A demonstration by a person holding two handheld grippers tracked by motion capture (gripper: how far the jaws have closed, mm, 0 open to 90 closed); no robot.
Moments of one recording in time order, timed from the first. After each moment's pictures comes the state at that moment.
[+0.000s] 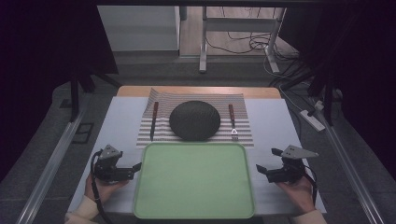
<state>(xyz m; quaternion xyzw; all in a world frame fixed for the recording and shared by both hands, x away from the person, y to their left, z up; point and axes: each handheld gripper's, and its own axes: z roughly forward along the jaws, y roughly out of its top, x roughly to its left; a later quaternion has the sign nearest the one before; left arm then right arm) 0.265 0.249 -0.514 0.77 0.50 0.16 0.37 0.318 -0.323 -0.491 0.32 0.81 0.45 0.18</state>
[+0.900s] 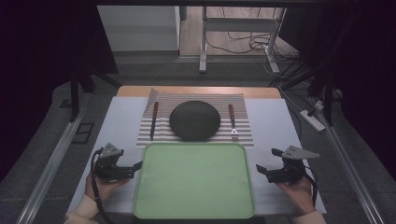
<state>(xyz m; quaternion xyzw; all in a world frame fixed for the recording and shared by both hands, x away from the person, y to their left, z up) 0.266 0.246 -0.505 0.77 0.49 0.17 0.38 0.315 -0.323 -0.491 0.33 0.81 0.46 0.18</state>
